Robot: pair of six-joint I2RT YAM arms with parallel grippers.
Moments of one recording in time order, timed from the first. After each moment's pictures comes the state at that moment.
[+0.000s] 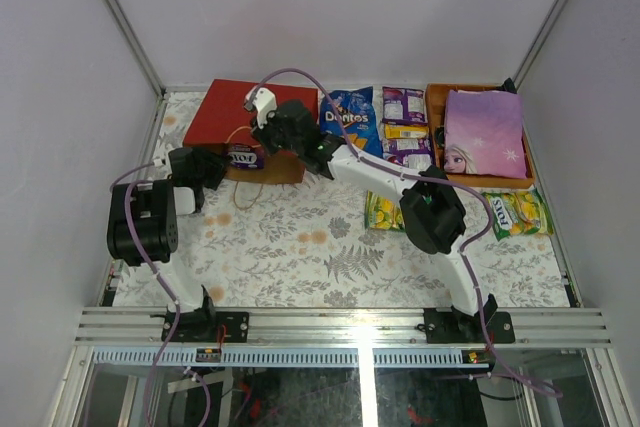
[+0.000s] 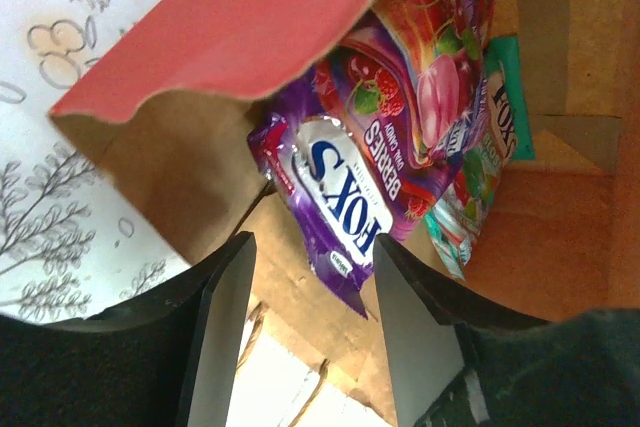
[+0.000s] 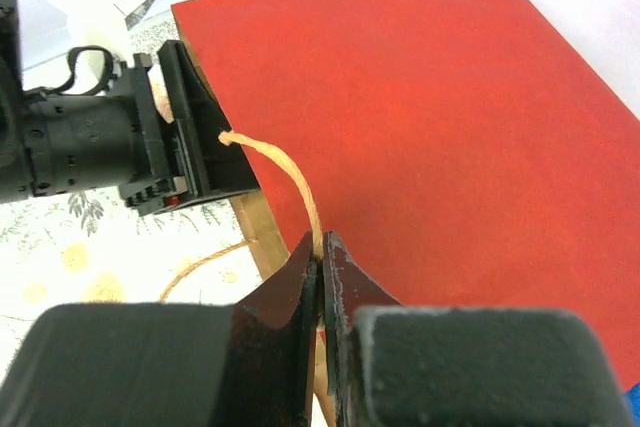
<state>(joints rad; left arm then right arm) 0.18 1.74 0.67 0.54 0.20 -1.03 0.86 2.19 1.85 0.07 -0.10 -0.09</state>
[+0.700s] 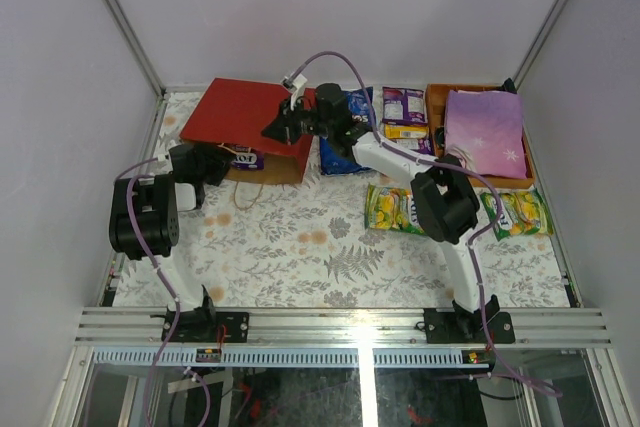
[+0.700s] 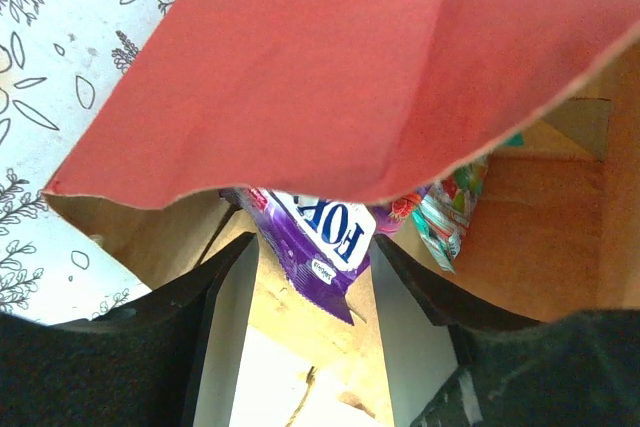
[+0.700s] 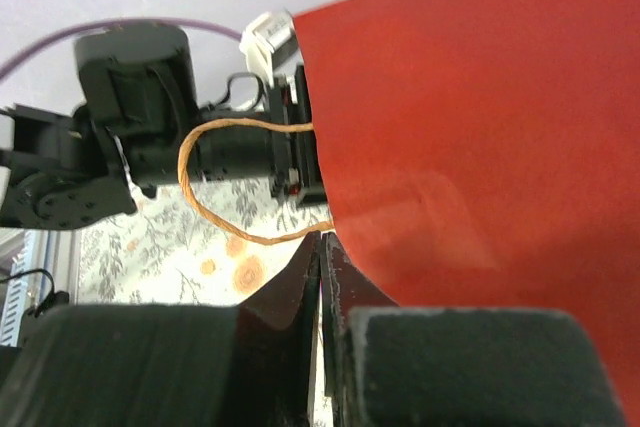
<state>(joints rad) 0.18 1.81 0.72 0.57 0.27 -1.02 0.69 2.18 1.79 0.26 -0.61 0.29</state>
